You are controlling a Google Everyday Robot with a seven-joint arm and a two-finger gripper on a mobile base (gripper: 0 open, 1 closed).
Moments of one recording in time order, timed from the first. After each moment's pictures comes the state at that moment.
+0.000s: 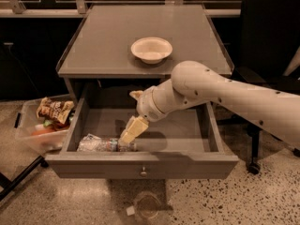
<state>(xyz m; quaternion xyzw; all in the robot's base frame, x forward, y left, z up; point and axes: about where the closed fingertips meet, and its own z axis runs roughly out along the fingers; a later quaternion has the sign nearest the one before) 0.560 0.055 0.741 -0.60 0.68 0.23 0.34</state>
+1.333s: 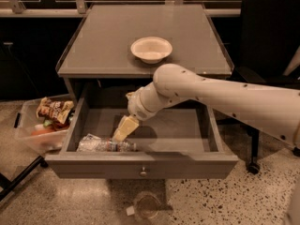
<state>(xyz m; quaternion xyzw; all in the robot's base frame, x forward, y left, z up) 0.593 0.071 0.708 -0.59 0.71 0.19 0.32</state>
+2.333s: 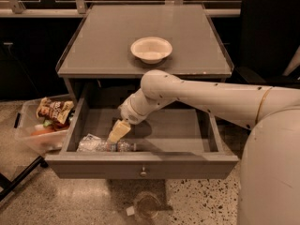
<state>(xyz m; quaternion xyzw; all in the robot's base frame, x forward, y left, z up) 0.609 0.102 0.652 -0.60 0.72 0.22 0.27</state>
